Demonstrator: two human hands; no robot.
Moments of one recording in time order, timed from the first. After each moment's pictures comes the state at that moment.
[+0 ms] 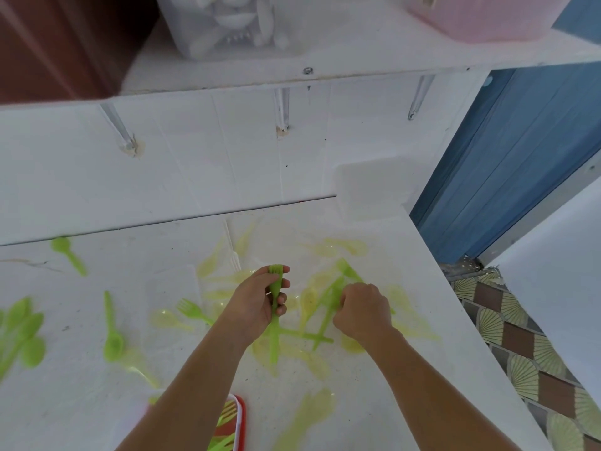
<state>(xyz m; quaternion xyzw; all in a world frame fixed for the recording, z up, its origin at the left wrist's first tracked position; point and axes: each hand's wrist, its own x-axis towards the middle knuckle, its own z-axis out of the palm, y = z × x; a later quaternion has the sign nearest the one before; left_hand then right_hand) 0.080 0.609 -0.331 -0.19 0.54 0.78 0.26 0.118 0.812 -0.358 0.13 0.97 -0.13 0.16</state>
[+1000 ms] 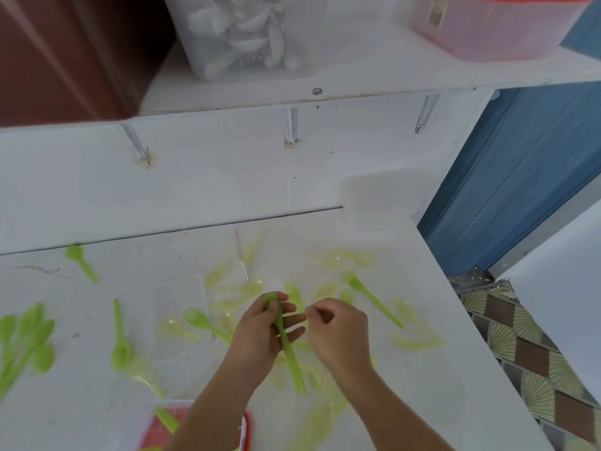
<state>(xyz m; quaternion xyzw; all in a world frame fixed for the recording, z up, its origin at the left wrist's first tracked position) 0.117 0.608 -0.335 -0.20 0.49 0.82 0.20 0.145 0.745 -0.343 0.16 0.87 -0.46 -0.10</state>
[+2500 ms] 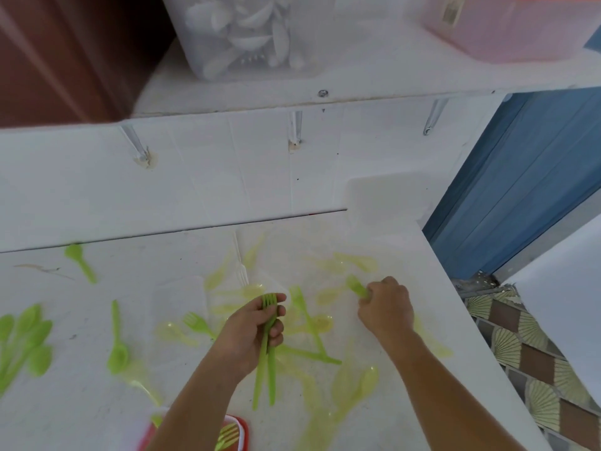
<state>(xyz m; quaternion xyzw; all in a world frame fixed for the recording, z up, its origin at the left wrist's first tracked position) 0.092 0.587 -0.345 -0.18 0.48 0.82 0.26 0.082 0.850 -0.384 0.21 0.96 -0.16 0.06</state>
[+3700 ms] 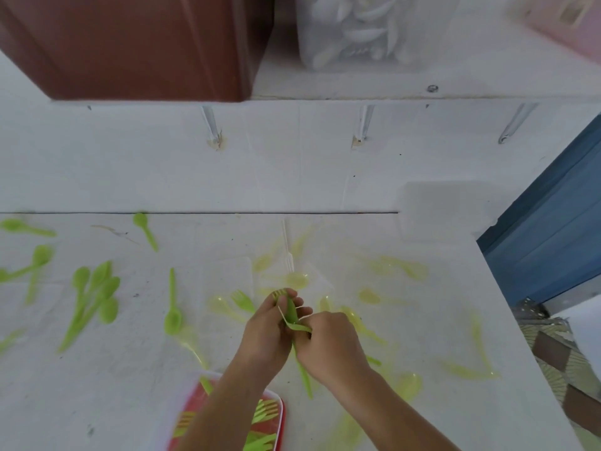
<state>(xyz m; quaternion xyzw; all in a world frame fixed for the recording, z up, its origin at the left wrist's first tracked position) 0.122 0.557 -0.342 -0.24 0.40 0.88 0.13 0.140 0.678 -0.318 -0.03 0.94 -0.33 0.11</state>
